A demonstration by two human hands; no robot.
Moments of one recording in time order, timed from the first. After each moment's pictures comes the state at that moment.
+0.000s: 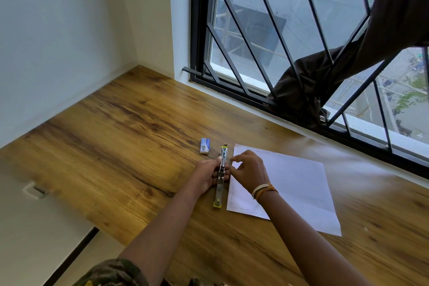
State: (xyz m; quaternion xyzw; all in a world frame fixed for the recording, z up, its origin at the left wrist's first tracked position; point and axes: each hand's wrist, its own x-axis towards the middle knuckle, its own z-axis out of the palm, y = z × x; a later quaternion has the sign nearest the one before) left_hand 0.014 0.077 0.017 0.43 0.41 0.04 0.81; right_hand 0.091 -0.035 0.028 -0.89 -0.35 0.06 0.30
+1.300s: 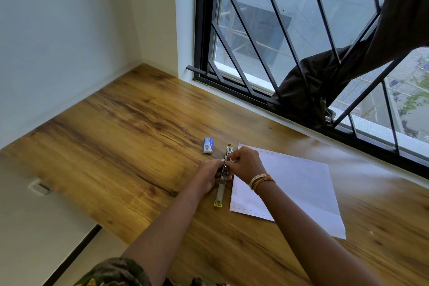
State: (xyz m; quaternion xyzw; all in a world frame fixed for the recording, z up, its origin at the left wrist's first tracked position) left_hand 0.016 0.079 0.016 0.42 0.42 0.04 0.80; right_hand 0.097 -0.009 0.040 -0.89 -0.37 0.11 0.26
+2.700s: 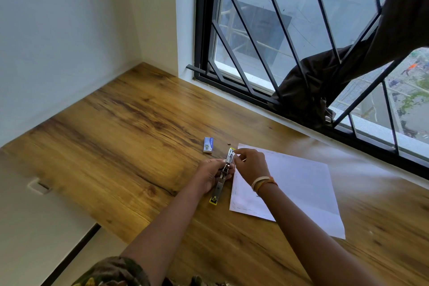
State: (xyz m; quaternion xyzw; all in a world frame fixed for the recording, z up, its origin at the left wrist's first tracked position) left_hand 0.013 0.077 0.021 0.43 0.40 0.03 0.81; right_hand 0.099 -0.019 0.036 -0.90 -0.32 0.07 0.28
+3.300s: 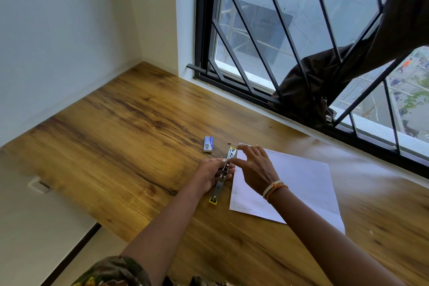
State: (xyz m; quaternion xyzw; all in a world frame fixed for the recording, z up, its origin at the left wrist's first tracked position) left_hand 0.013 0.076 0.020 0.43 0.41 0.04 0.80; right_hand 0.115 -0.045 0.019 -0.80 -0.58 -0.15 0.05
